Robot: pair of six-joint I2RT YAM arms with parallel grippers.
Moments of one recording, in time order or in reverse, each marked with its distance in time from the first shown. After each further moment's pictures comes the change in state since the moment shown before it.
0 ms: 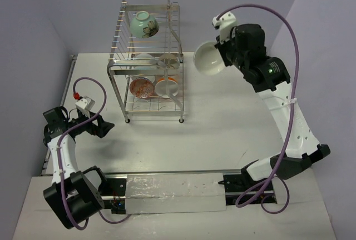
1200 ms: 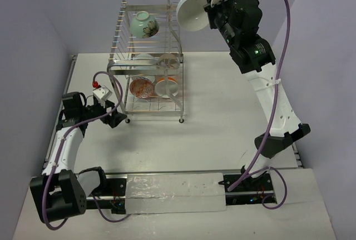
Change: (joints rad) left arm -0.327 0.091 0.055 0.256 -0.116 -0.173; right arm 0.032 0.278 0.397 0.388 0.002 -0.019
